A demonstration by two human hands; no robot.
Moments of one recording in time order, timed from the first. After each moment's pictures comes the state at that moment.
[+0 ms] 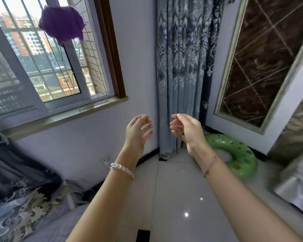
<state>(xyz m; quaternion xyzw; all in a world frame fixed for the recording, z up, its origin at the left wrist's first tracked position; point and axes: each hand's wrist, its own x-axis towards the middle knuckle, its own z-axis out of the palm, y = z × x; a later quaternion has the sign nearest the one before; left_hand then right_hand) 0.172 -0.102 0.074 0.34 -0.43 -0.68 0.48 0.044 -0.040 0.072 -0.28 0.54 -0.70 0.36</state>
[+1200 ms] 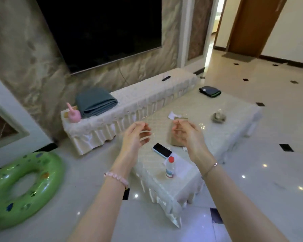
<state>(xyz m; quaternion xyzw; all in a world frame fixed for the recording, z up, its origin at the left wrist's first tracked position) -0.053 0.372 -0.002 -0.04 -0.61 -0.77 -0.18 0.013 0.513 -0.004 0.25 0.54 -0.78 -0.20</state>
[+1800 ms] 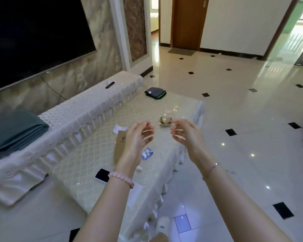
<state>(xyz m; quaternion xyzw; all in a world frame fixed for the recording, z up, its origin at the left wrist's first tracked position) -0.044 0.715 -0.029 -0.09 -0.57 -0.75 -0.31 0.062 0.816 -0.021 0.33 0.51 -0.74 -0.29</state>
